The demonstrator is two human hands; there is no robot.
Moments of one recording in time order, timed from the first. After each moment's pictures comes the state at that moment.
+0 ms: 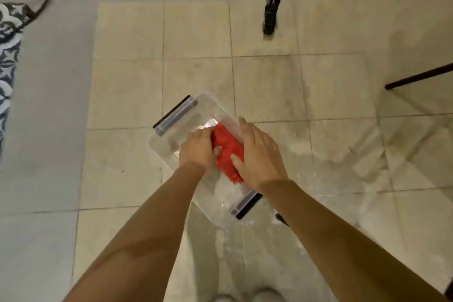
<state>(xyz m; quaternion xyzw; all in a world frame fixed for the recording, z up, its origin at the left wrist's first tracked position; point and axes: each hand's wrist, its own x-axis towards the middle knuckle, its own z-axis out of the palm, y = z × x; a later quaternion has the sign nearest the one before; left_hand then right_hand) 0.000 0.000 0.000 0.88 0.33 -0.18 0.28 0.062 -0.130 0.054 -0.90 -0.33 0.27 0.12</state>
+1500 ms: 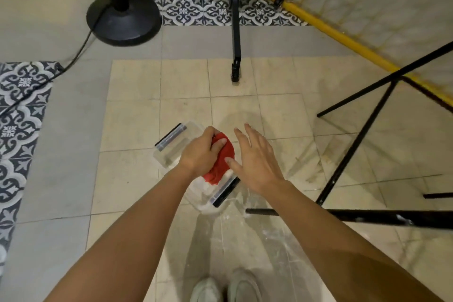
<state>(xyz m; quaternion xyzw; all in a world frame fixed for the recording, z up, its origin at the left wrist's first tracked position) -0.007 -0.044 0.189 0.85 0.25 -0.06 0.46 0.047 -0.179 0.215 -0.91 -0.33 0.20 0.11</state>
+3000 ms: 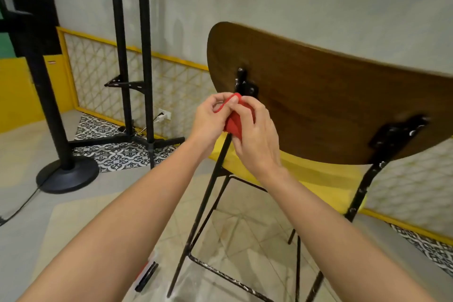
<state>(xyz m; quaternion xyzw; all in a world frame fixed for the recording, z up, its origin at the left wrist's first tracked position) -0.060 -0.302 0.722 0.59 -0.04 0.21 0.78 -0.050 -0.414 0.702 -0.81 -0.33 -0.45 0.17</state>
